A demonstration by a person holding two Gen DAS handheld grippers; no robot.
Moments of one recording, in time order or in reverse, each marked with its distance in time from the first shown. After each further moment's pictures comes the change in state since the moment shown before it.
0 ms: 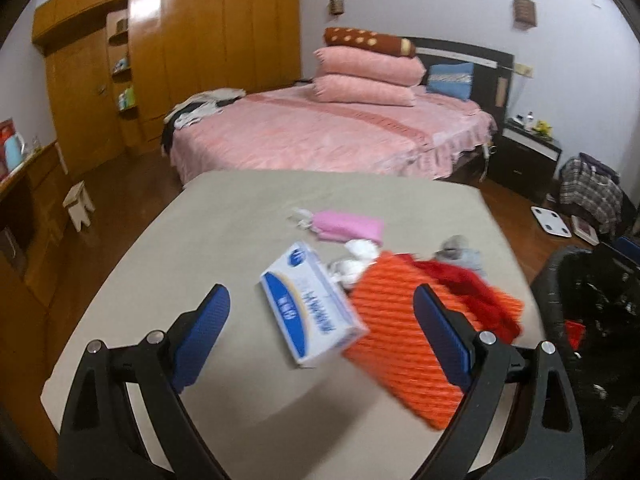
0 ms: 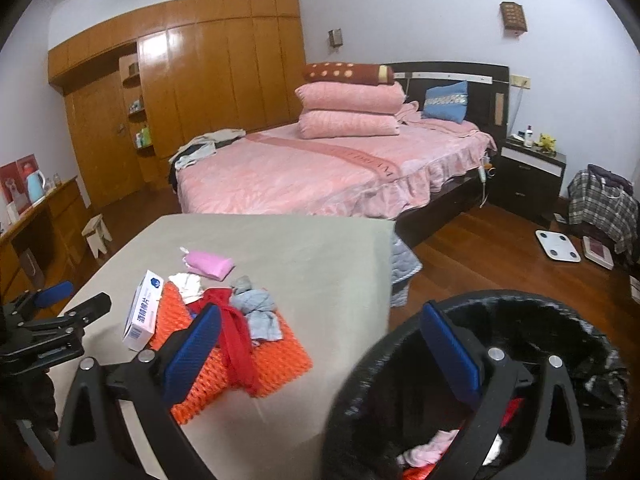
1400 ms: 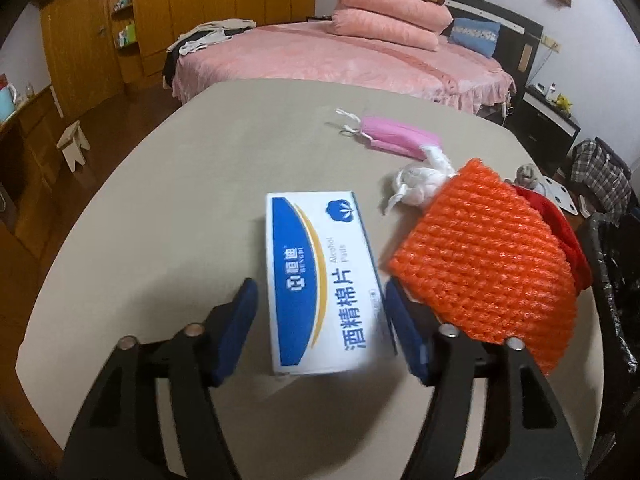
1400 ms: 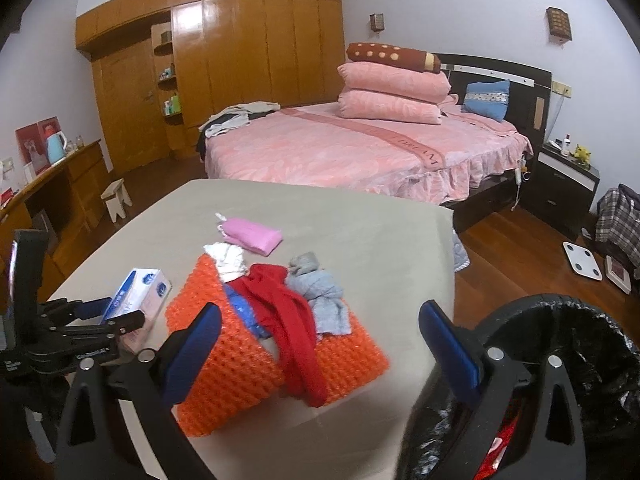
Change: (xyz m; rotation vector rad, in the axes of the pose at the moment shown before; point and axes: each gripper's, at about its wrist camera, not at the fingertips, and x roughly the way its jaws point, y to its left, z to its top) left arm 0.057 0.049 -0.038 -0.067 0.230 -0.013; right arm 0.035 0.057 -0.014 -0.107 0.060 0.076
